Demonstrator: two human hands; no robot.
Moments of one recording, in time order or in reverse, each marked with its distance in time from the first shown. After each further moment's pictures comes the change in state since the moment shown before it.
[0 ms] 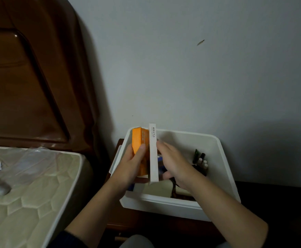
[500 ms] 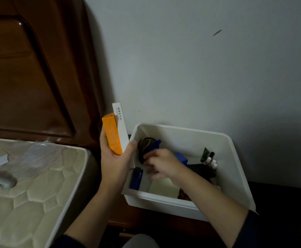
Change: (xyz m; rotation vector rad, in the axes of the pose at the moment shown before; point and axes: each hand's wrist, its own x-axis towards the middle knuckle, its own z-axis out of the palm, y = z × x) left_hand -0.004 -0.010 -0.030 -0.098 0.469 0.439; right_hand 0.063 0.046 0.026 -0.194 -0.084 0.172
